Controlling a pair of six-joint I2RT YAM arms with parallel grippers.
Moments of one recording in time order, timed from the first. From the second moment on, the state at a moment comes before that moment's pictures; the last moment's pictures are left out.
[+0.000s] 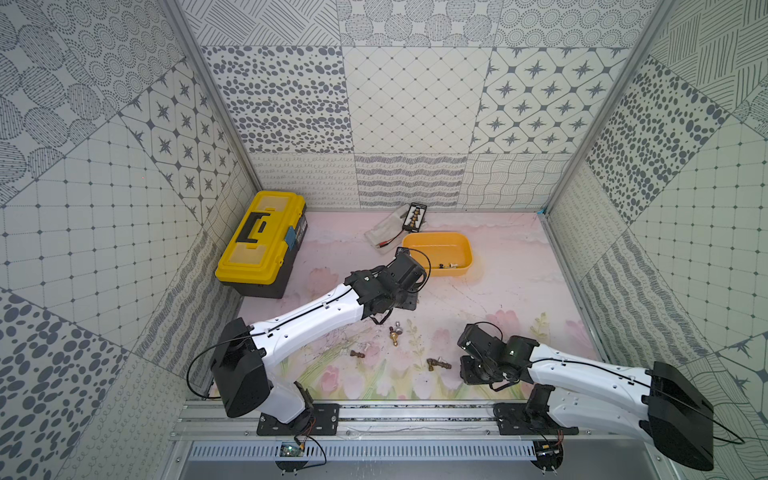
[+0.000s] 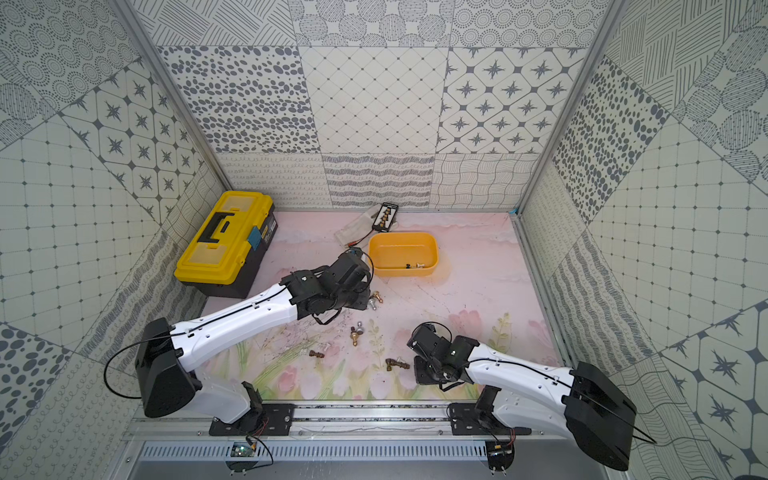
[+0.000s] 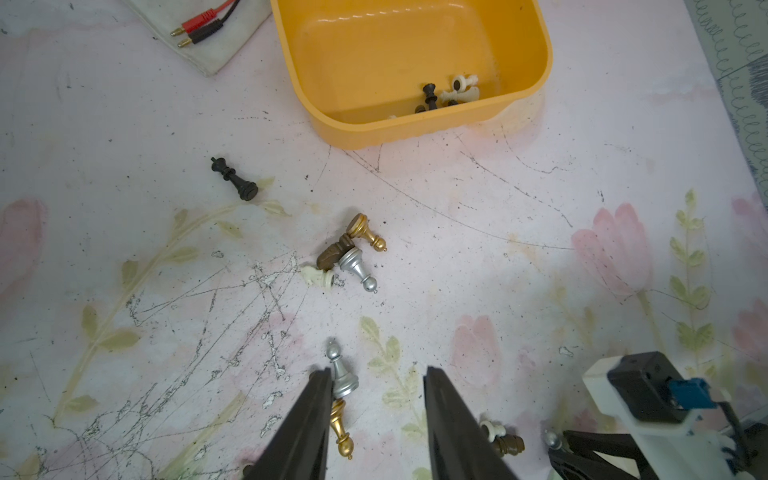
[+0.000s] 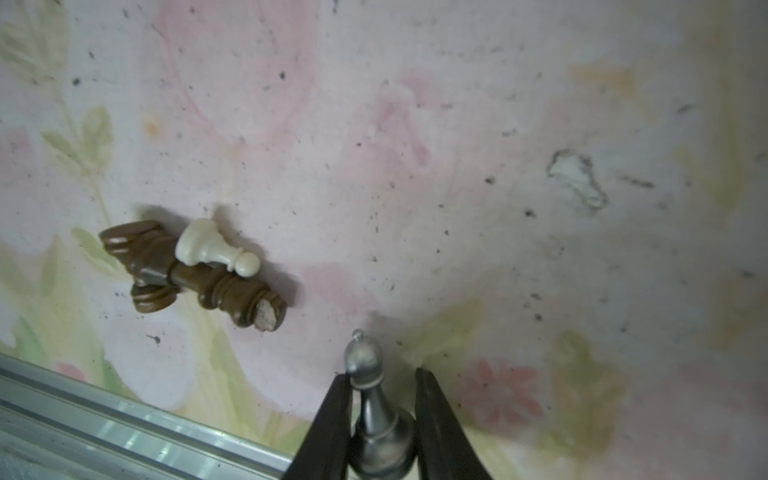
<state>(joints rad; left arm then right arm) -0.86 1.50 1.28 -0.73 -0.24 -0.58 0.97 1.06 0.47 -0.68 -0.01 0.88</state>
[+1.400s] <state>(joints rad) -0.74 1.39 1.10 -0.55 -0.33 -0.50 0.41 2.20 1.77 -0.40 -0.16 0.37</state>
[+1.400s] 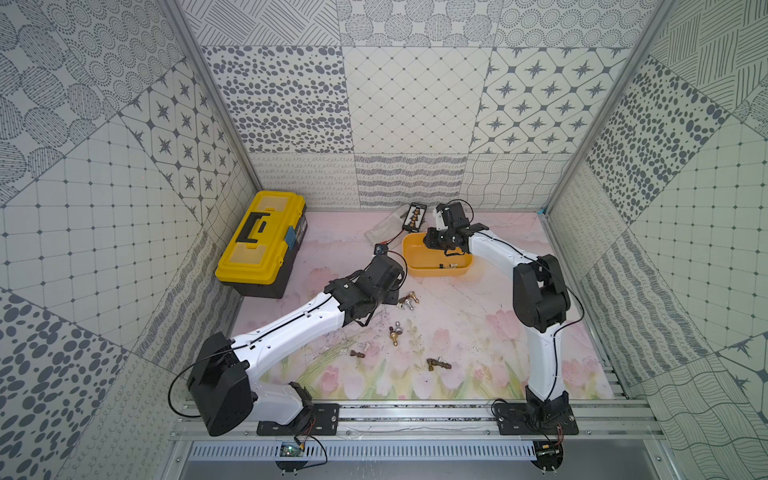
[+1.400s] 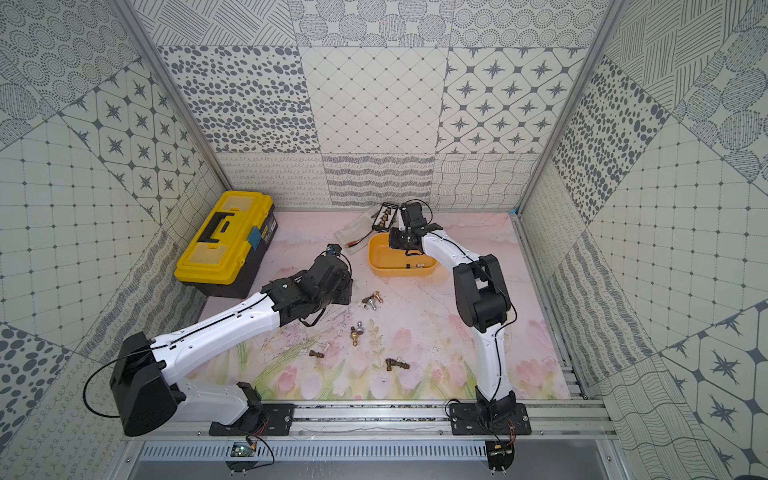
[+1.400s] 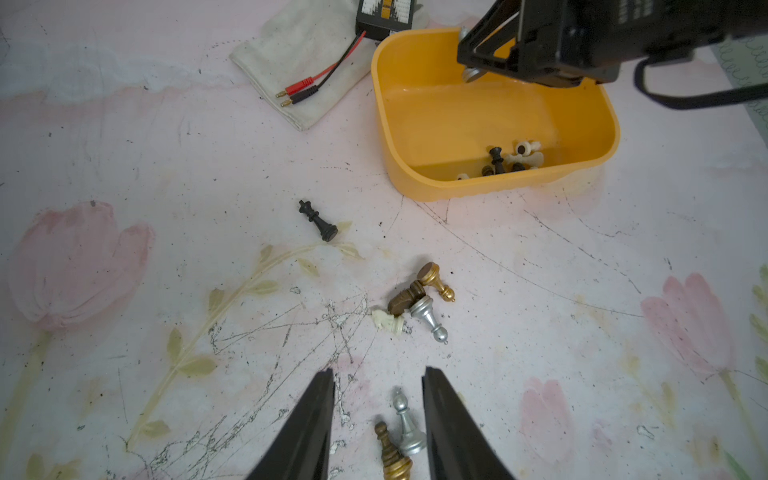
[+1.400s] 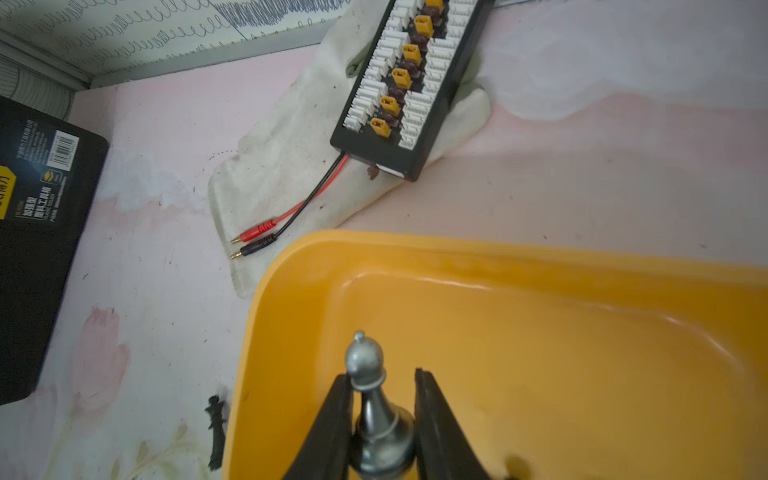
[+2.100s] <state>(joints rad) -0.73 1.51 1.22 -0.53 -0.22 -0.44 0.47 2.01 1.79 -0.48 -0.15 0.28</state>
